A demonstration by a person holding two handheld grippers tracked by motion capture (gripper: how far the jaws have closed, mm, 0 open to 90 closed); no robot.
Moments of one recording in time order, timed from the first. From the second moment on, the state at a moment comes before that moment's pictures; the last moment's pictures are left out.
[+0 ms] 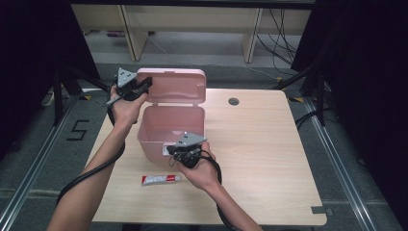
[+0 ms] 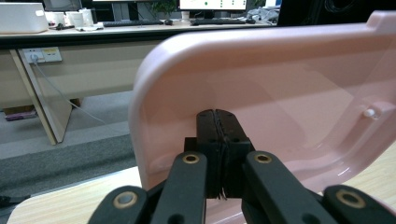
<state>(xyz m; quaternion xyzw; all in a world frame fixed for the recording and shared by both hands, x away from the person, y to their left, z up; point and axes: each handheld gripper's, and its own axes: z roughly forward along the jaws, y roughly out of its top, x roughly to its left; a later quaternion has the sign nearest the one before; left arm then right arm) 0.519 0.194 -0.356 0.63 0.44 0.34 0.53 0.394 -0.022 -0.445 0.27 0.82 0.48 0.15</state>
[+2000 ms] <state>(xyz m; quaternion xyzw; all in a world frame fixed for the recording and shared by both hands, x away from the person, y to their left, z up) 0.554 0.187 -0.393 0.67 0.49 0.32 0.46 0.393 -0.023 -0.445 0.27 0.82 0.48 0.15</state>
